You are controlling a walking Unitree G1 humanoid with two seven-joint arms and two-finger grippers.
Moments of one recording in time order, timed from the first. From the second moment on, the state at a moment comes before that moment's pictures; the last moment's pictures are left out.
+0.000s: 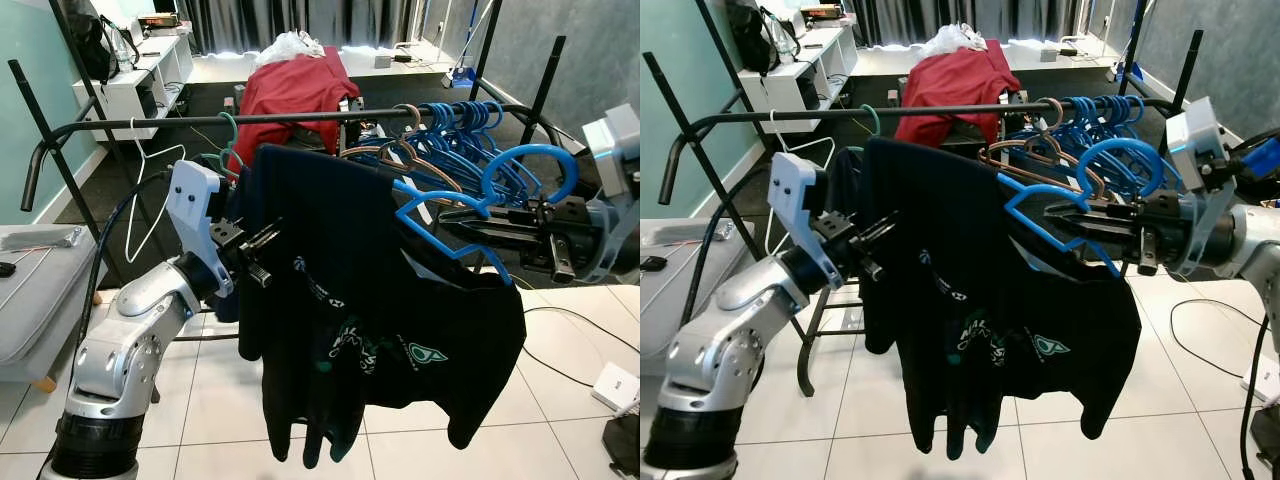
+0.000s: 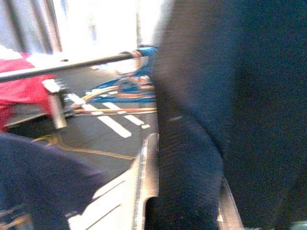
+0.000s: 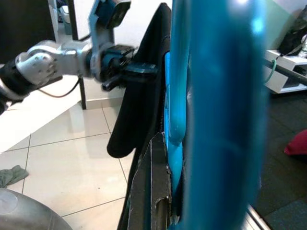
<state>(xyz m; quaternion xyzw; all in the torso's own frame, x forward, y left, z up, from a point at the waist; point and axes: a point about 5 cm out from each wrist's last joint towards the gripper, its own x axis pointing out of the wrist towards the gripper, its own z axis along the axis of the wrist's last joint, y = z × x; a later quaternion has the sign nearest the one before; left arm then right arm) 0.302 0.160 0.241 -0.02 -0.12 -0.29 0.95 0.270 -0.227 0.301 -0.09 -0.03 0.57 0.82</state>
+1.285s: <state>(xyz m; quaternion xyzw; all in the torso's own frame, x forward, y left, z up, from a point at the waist) 0.307 0.223 0.319 0.06 -0.21 -0.23 0.95 0.260 -0.229 0.289 -0.09 -0.03 0.53 0.84</state>
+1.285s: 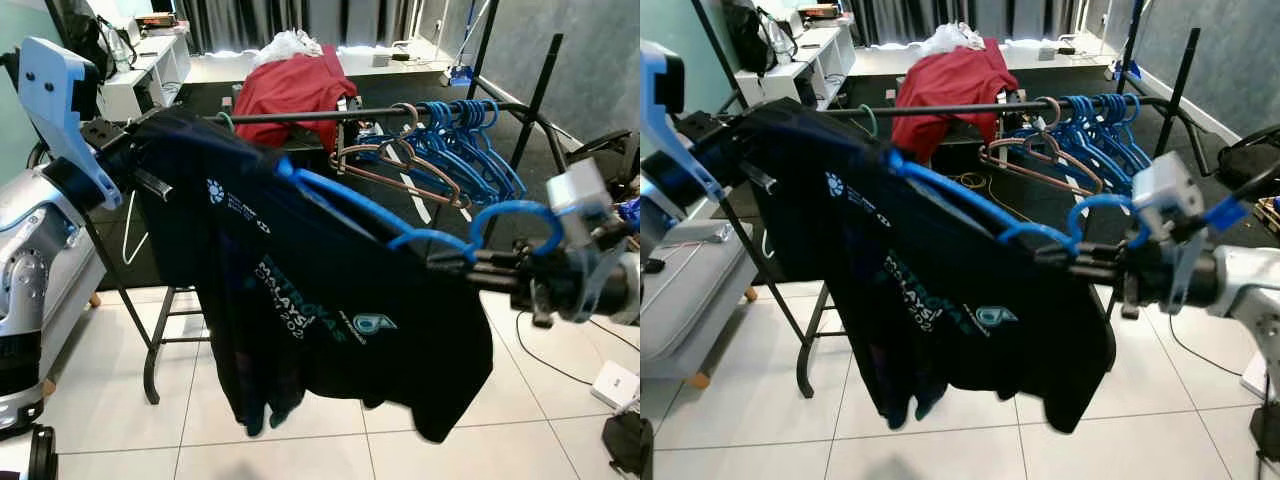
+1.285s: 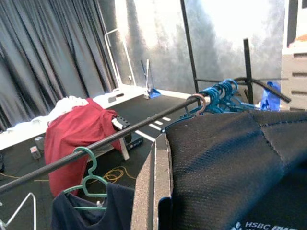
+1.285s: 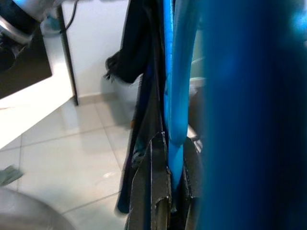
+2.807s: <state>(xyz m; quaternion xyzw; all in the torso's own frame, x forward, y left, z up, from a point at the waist) 0.306 0.236 0.296 0.10 -0.17 -0.20 0.96 0.257 -0.246 0.289 -0.09 -0.02 0.51 0.85</state>
